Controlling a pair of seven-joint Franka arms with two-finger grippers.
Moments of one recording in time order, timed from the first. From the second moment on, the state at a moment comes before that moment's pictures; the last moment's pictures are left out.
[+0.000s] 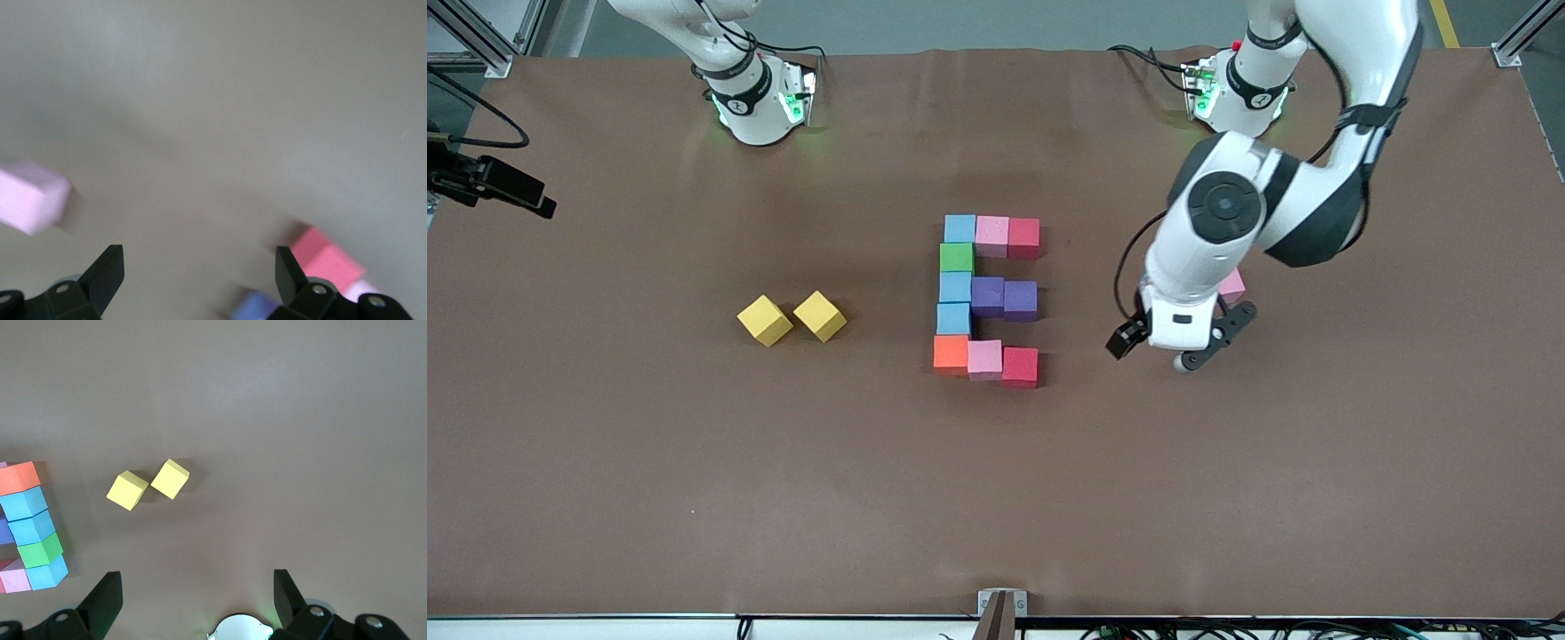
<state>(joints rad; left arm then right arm) -0.22 0.32 -0.27 -1.74 0.11 2.06 -1.08 0.00 0.00 -0.04 -1.46 0.02 1.36 0.14</state>
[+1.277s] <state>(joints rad) 0.24 0.00 -0.26 -1.71 0.00 1.81 0.03 0.00 0.00 -0.04 -1.47 0.01 1.38 0.14</state>
